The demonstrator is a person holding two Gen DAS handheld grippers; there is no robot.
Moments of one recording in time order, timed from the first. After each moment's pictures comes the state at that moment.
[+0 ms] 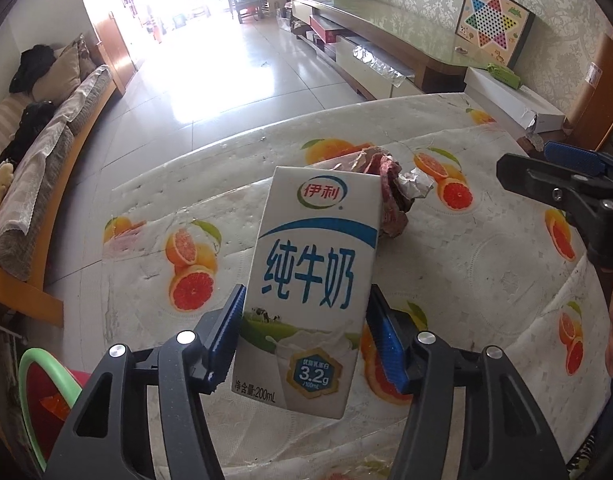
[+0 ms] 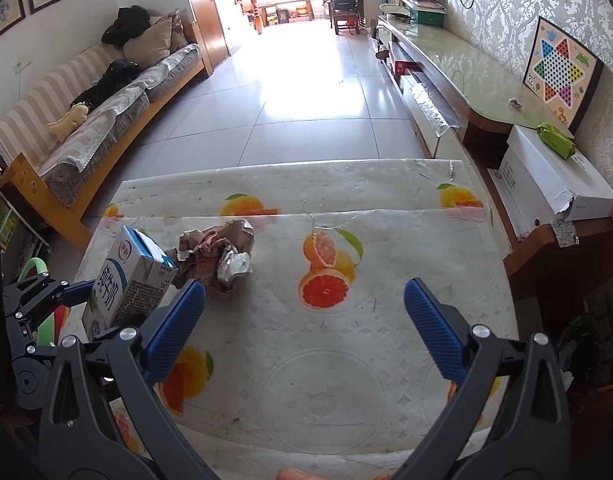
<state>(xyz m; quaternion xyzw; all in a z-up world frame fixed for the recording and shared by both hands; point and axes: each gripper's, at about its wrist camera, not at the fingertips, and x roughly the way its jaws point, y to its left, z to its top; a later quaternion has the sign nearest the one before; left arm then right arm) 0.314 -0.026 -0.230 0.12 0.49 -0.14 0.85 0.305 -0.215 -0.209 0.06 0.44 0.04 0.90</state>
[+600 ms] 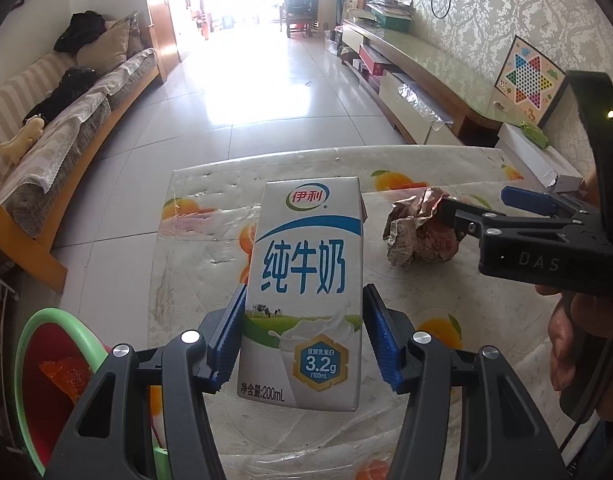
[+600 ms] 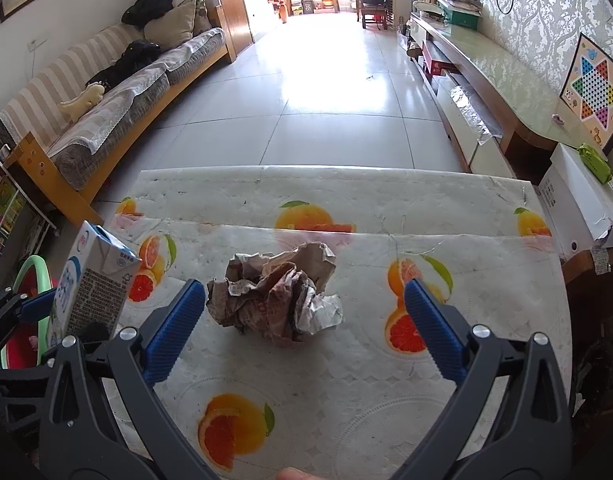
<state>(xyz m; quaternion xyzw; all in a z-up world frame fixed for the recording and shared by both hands) 0.313 0.030 -0.211 0.05 0.46 -0.09 0.88 0.348 -0.156 -0.228 0.05 0.45 0.08 0.89</state>
